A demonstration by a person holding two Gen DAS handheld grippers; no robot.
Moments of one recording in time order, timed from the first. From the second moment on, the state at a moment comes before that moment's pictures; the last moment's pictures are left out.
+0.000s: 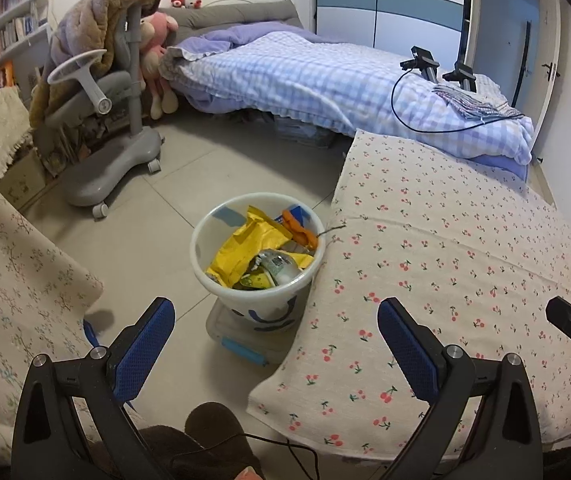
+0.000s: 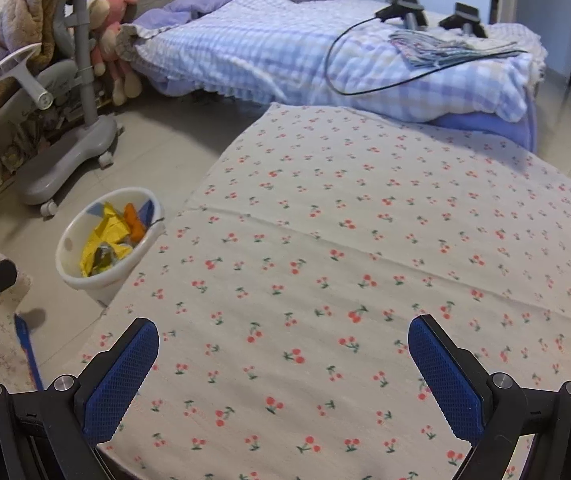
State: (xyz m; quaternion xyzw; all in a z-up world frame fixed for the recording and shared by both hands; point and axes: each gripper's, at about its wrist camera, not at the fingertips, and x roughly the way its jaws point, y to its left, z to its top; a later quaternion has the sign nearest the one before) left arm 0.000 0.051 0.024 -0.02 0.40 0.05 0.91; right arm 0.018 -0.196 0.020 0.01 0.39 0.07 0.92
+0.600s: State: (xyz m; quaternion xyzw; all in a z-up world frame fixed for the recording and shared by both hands) left arm -0.005 0.031 0.008 -0.01 0.40 0.05 0.92; right arm 0.006 -0.201 -0.006 0.02 0.38 0.03 0.93
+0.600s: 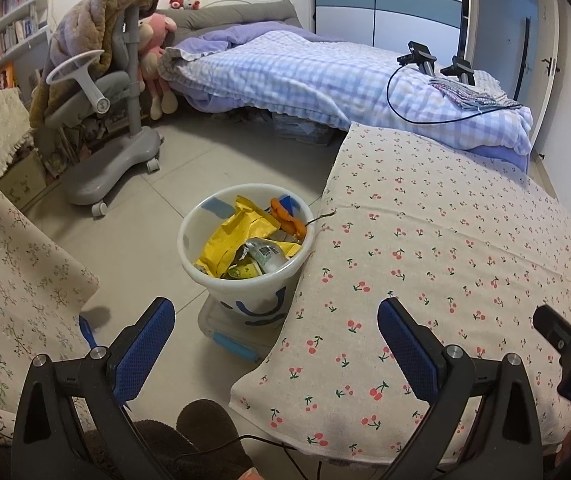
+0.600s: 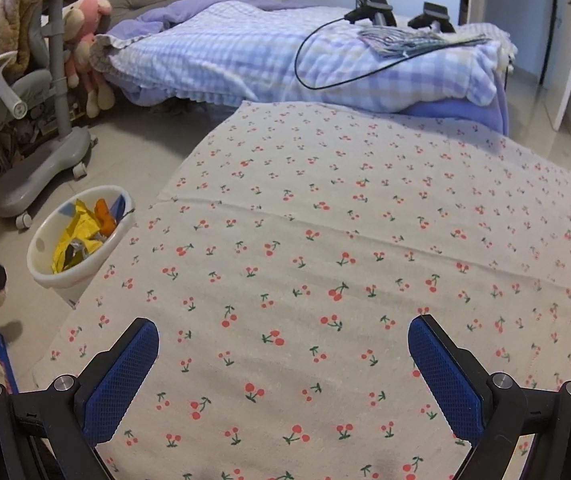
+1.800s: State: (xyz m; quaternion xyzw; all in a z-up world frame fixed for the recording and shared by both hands) left arm -0.004 0.030 0.004 -0.01 0.41 0.05 0.91; right arm 0.005 -0.202 0.000 0.02 0.37 0.02 0.93
